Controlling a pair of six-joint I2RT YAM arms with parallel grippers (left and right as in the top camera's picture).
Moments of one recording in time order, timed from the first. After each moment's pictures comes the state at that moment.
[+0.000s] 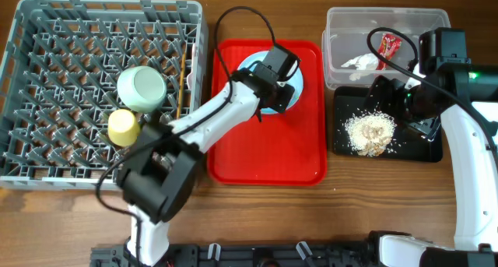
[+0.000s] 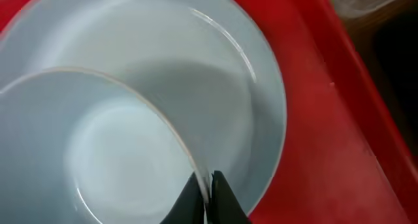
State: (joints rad) left arm -0.66 2.03 1.48 -0.52 -0.02 -0.13; right arm -0.06 1.43 1.45 -1.38 -0.08 0.42
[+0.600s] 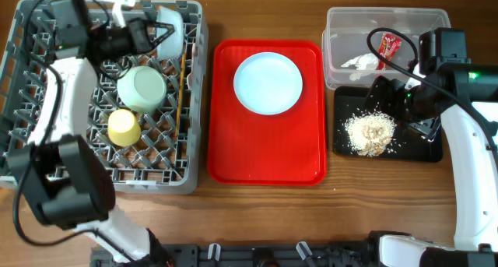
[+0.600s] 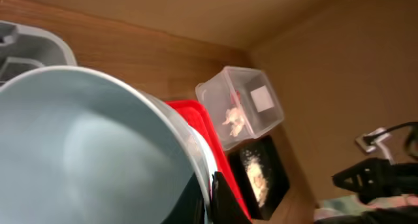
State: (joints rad) left arm 0.20 1.87 1.48 -0.42 1.15 -0.15; right arm -0.06 1.43 1.45 -1.38 -0.08 0.42
